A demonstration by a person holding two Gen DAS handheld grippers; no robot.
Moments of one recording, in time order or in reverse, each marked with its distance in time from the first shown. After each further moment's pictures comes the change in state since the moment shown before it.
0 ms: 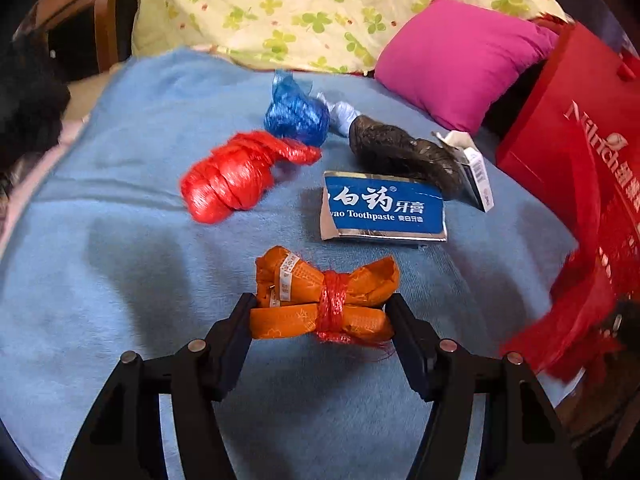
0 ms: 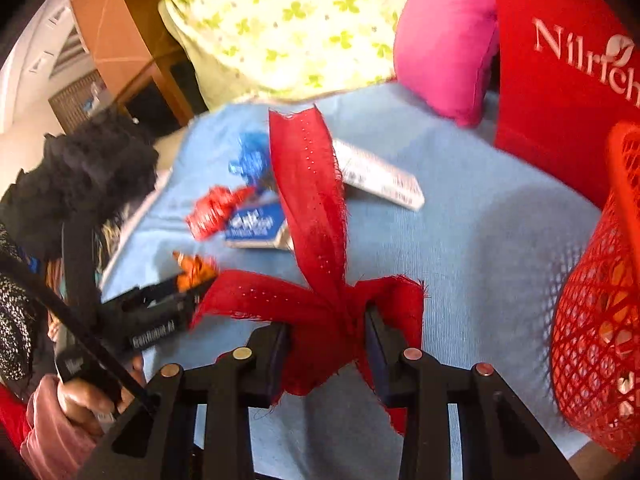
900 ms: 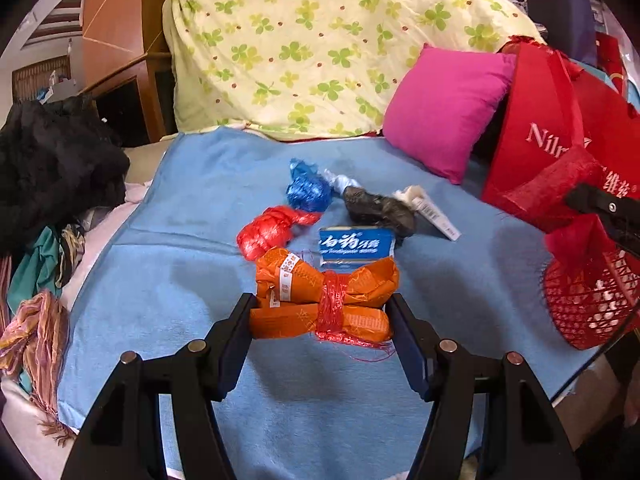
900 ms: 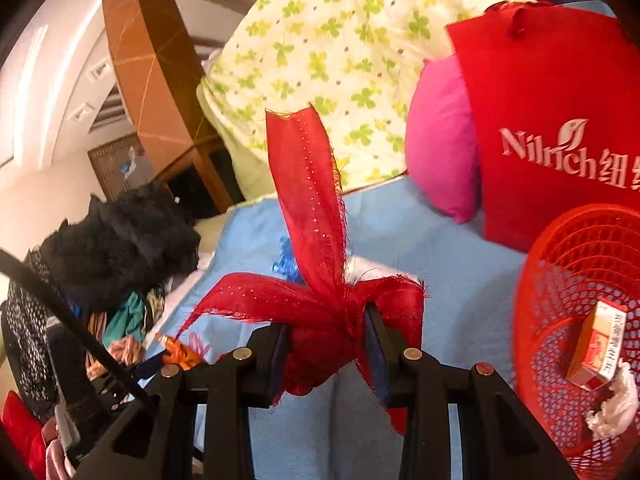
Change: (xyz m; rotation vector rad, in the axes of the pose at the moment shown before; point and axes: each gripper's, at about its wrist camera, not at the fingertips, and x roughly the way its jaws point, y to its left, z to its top) left arm -0.114 -0.058 -0.027 0.051 -0.210 0.182; right arm -0.095 -0.004 0.012 0.020 -0.317 0.111
